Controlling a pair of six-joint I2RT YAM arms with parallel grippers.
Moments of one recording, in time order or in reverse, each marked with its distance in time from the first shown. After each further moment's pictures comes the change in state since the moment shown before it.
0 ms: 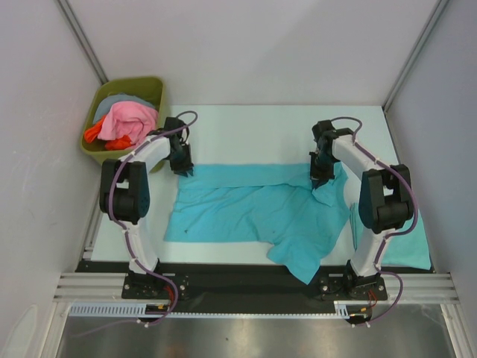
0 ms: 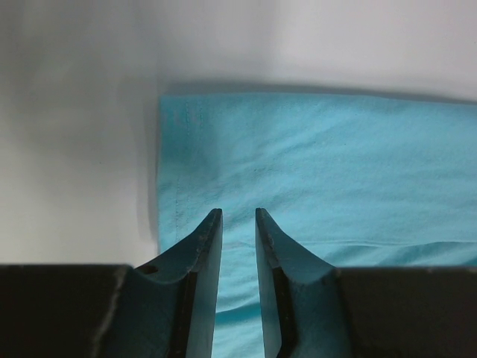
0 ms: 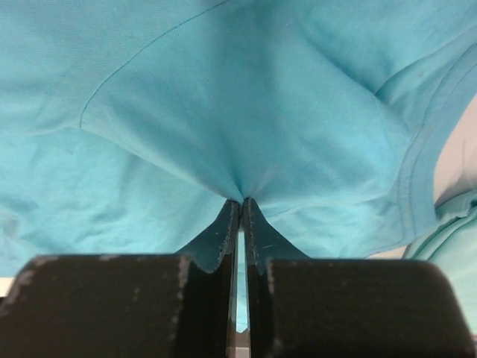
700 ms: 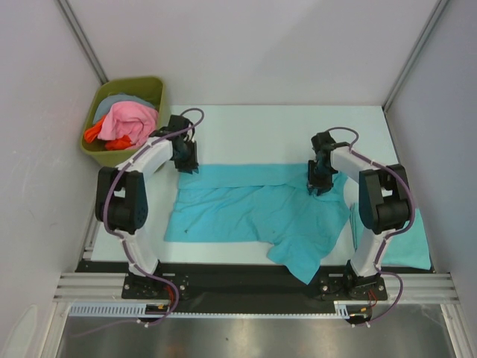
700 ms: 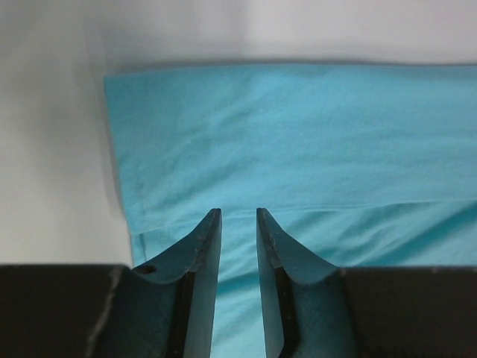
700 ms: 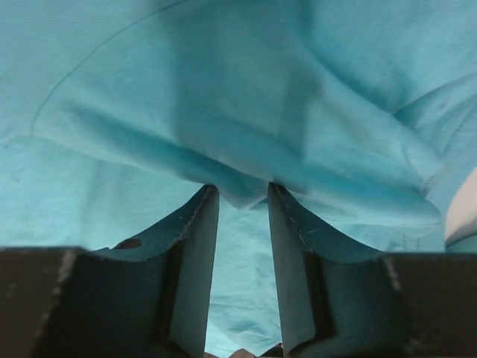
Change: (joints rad) left arm -0.071 -0.124 -0.041 0.007 -0.009 0.014; right arm 0.002 -0.006 -0.185 0.229 0.019 -0.033
